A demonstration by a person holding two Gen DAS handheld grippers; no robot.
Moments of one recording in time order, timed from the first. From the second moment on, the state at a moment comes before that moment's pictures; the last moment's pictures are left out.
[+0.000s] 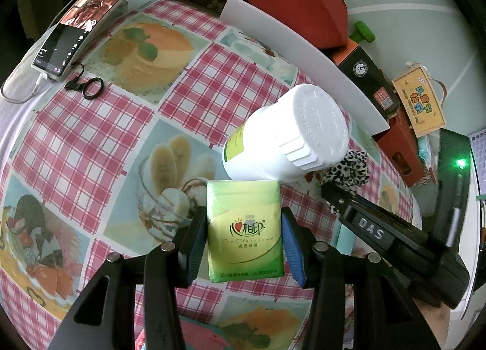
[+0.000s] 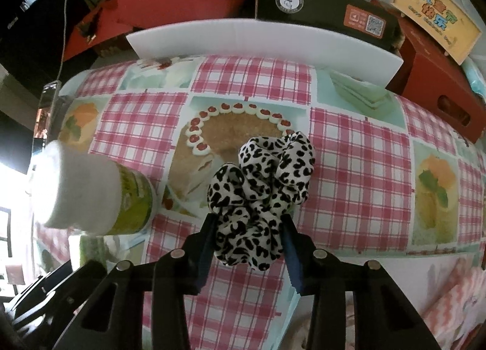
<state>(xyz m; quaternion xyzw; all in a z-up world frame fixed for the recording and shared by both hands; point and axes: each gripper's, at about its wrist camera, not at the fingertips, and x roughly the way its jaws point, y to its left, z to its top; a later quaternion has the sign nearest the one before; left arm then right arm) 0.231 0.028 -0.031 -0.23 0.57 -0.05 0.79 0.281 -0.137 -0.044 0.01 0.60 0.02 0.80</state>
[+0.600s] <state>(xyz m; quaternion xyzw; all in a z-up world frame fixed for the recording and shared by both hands) 0.216 0.006 -0.010 -0.18 0.56 -0.07 0.81 0.217 -0.165 0.048 0.04 0.54 0.03 0.84</state>
